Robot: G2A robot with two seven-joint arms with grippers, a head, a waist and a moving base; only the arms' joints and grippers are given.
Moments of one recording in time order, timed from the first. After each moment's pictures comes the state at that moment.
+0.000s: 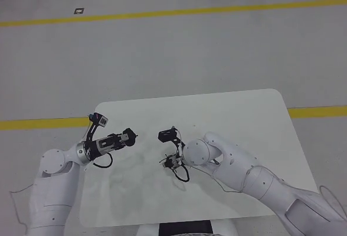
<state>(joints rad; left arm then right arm) 1.42 -1.15 -1.64 -1.42 -0.42 -0.34 -1.36 -0.94 -1.29 0.54 -1.45 -0.44 0.33 1.02</state>
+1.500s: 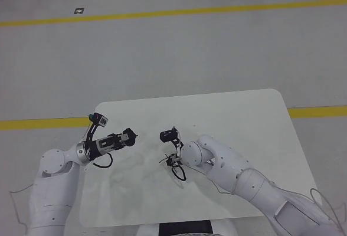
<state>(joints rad) 1.42 -1.15 -1.64 -1.42 -0.42 -0.34 -1.36 -0.98 -1.38 0.59 -1.34 -0.63 0.34 1.05</state>
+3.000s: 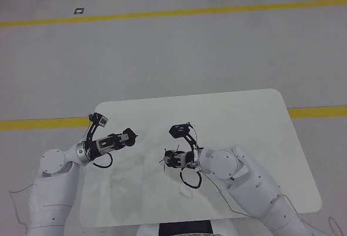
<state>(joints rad) 1.42 -1.15 -1.64 -1.42 -0.42 -0.34 -1.36 -1.33 -1.29 0.94 -1.82 -0.52 0.18 0.95</state>
